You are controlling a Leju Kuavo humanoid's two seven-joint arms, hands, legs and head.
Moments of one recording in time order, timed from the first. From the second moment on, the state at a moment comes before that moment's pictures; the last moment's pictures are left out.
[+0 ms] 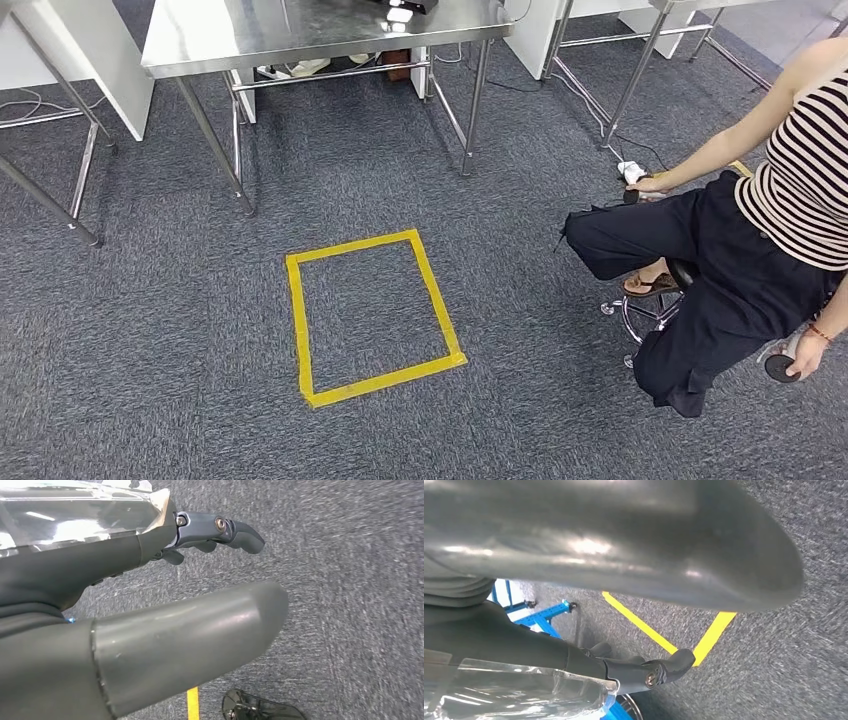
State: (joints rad) left arm -0.07 -0.14 0.83 -0.20 -0.61 0.40 -0.20; right arm -0.04 0.13 -0.76 -0.20 0.31 -0.54 0.01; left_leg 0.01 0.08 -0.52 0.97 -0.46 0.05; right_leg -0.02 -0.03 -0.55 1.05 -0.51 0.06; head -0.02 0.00
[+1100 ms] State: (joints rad) left arm -0.07 -0.14 0.83 -0.20 -0.61 0.40 -0.20; right arm -0.05 0.13 -0.76 -0.20 0.31 -0.54 0.02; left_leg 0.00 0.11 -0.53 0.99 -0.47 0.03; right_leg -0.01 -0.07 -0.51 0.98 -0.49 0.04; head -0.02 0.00
